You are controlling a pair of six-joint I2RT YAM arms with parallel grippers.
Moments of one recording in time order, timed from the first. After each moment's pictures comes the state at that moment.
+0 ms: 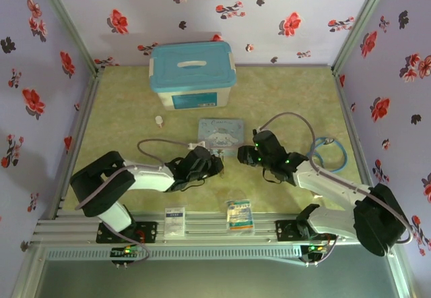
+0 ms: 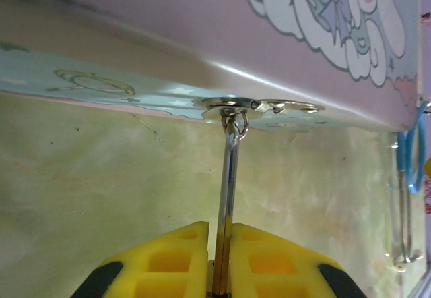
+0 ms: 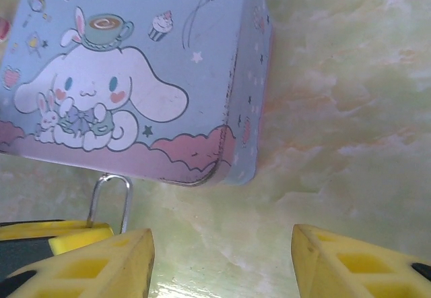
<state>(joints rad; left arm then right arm) -0.99 1.61 0.62 0.30 -0.05 -1.12 0.70 1.17 0.60 -0.24 0.06 0.63</state>
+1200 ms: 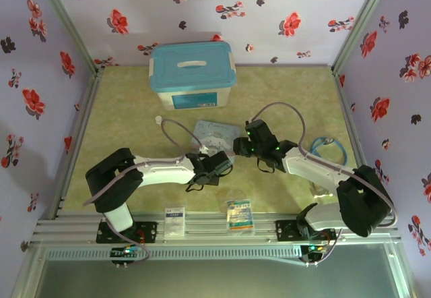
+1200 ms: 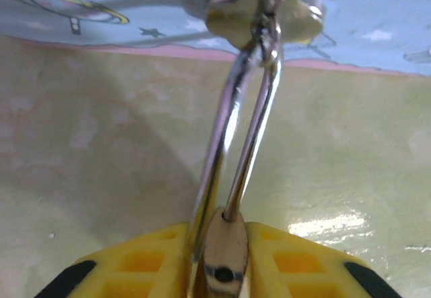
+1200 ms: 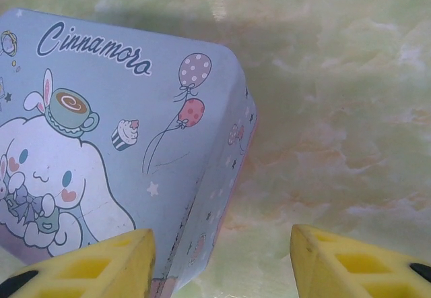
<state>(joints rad) -1.14 1.73 0.97 -0.53 -0.34 -0.89 0.67 1.34 0.74 -0.24 0.07 0.56</state>
